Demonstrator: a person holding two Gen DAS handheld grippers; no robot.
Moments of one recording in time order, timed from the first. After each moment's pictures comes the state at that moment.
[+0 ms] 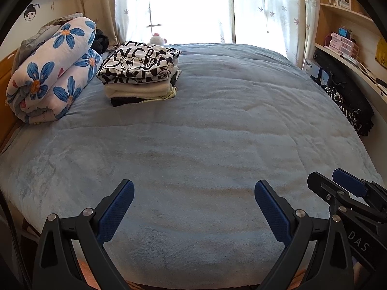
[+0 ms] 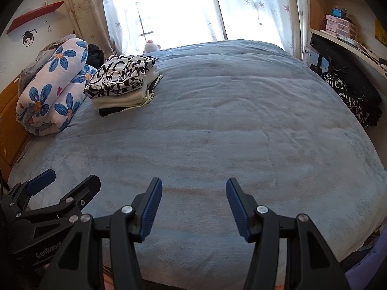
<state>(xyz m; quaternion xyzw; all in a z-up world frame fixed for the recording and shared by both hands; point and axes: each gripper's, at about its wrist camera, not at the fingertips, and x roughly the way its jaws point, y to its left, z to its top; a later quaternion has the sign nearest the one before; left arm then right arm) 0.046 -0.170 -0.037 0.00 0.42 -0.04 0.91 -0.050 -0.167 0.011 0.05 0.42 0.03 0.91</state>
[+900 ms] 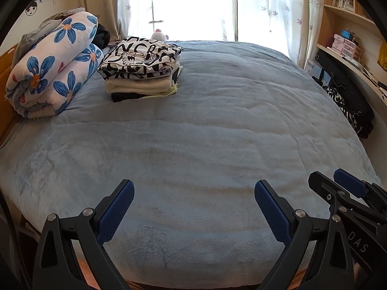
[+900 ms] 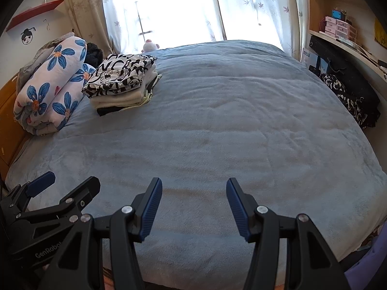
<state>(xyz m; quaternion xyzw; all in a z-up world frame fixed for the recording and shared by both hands) 0.047 -0.167 -0.040 -0.01 0.43 -0.04 0.90 -0.051 -0.165 0.010 0.05 0.42 0.03 0.91</state>
